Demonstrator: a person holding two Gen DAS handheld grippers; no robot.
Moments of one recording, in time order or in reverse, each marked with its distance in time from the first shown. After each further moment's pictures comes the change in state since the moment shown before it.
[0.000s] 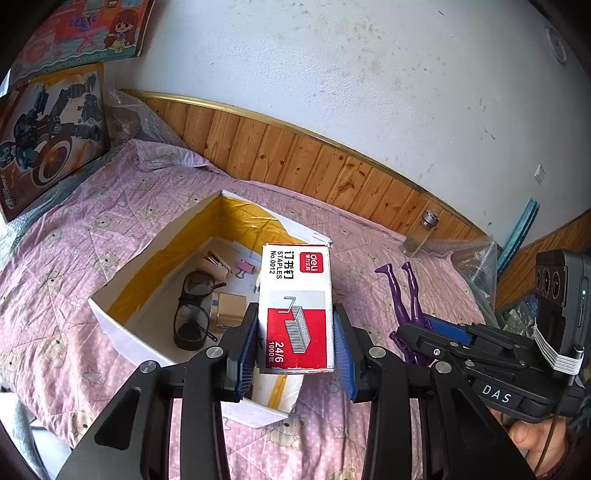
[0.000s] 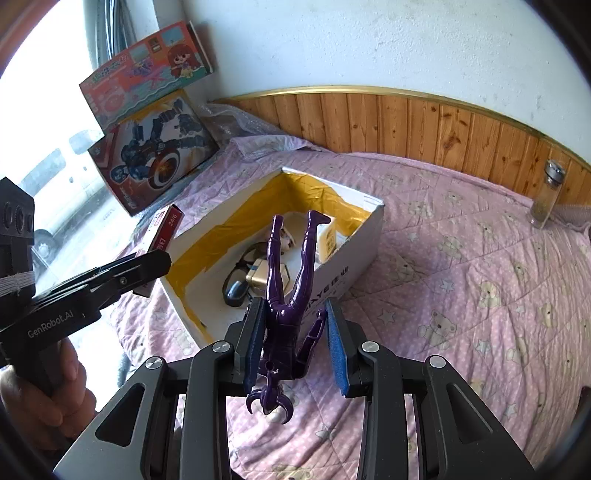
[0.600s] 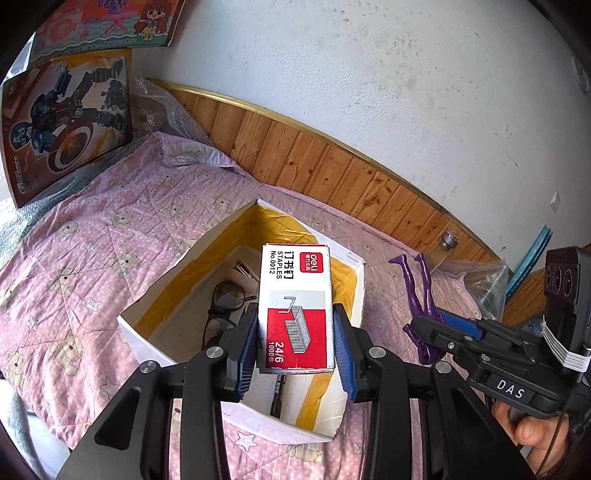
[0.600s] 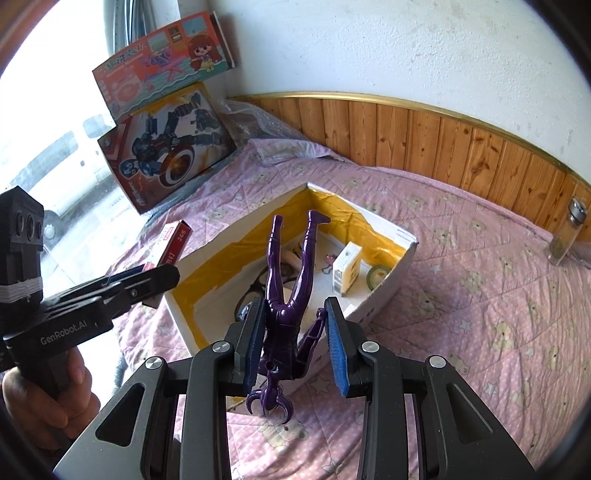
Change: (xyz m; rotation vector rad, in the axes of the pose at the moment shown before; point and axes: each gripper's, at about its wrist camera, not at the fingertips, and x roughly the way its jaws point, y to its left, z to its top) left arm 0.009 0.043 0.020 -0.075 -0.003 0.026; right arm 0.032 0.024 0.043 -0.080 0.005 0.029
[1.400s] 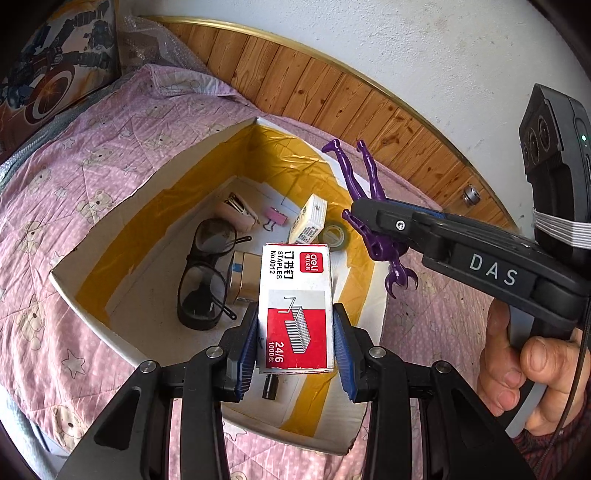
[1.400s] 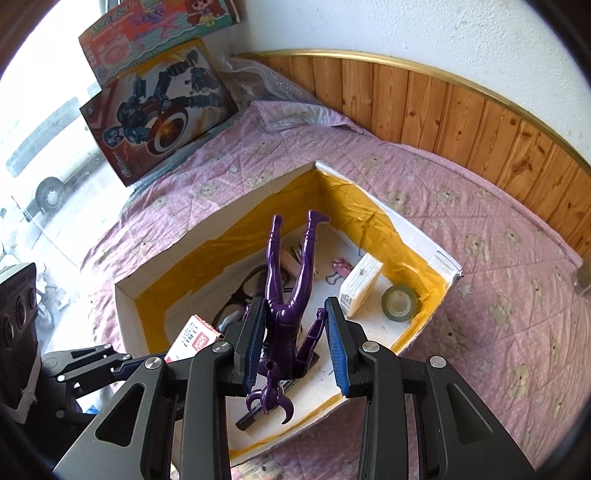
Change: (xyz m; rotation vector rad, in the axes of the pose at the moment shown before) left arm 0.085 0.006 -0.020 -0.046 0.252 0.025; right arm 0.110 -0.015 0.043 -0.069 0.162 0.028
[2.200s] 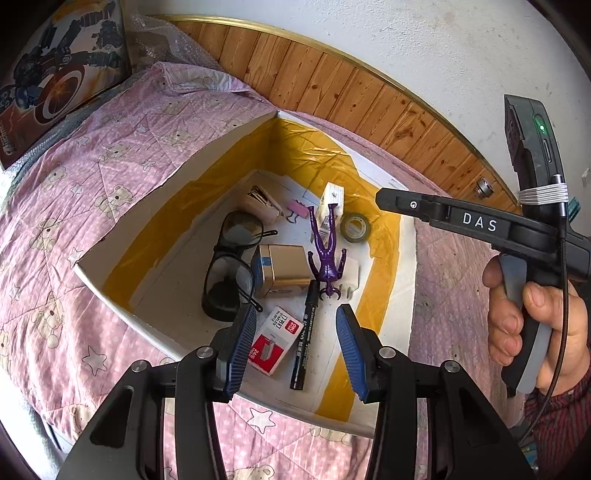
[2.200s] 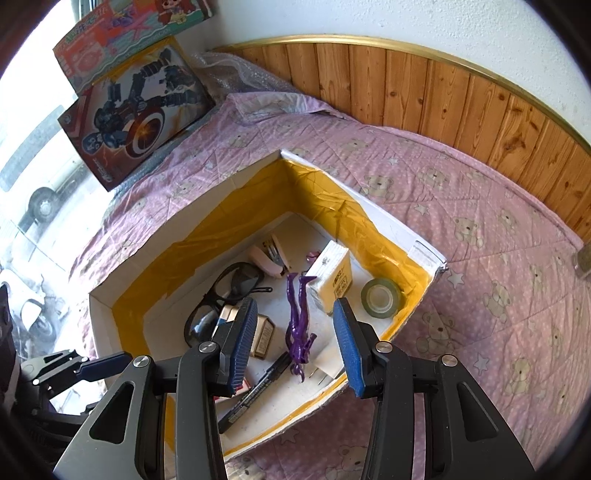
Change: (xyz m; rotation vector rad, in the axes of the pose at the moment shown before) left arm -0.008 0.012 -0.006 0.021 0.007 0.047; right arm 0.010 -0.034 0.006 0.065 0.040 -0.005
